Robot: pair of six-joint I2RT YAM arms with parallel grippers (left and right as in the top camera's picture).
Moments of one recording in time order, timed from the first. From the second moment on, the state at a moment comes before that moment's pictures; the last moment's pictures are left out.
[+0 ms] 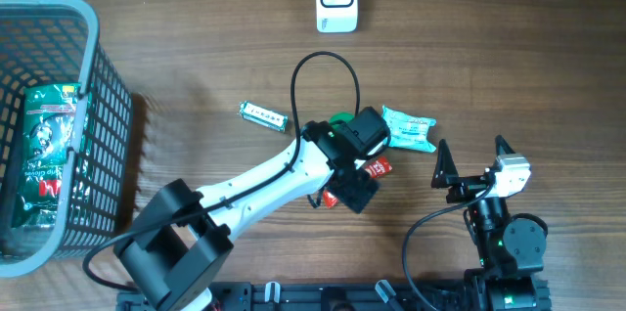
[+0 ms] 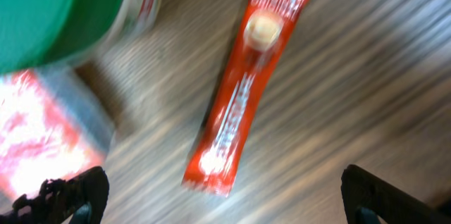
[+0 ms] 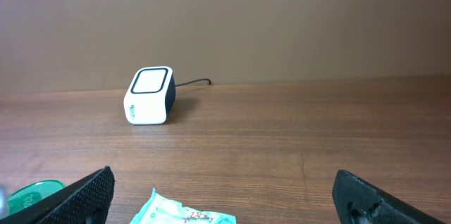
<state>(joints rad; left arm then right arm) -0.89 1.76 1.20 -0.87 0.05 -0.20 0.06 0.03 0.01 0.00 -0.03 0.08</state>
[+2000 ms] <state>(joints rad) 0.65 2.02 1.45 -0.99 -0.27 -0.97 0.06 0.03 0.01 0.00 -0.03 0.08</state>
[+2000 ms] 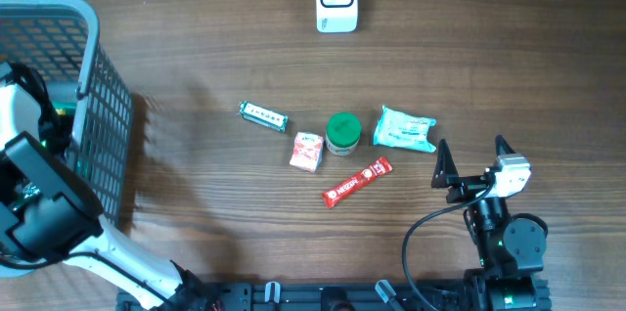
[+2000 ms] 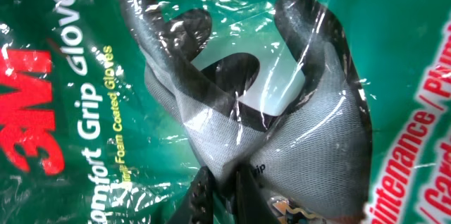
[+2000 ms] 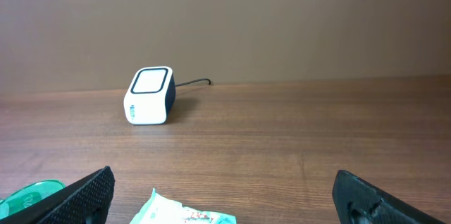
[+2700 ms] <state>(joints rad) 0.72 1.74 1.22 -1.03 -0.27 -1.78 0.06 0.03 0.01 0.00 -0.03 0.08</state>
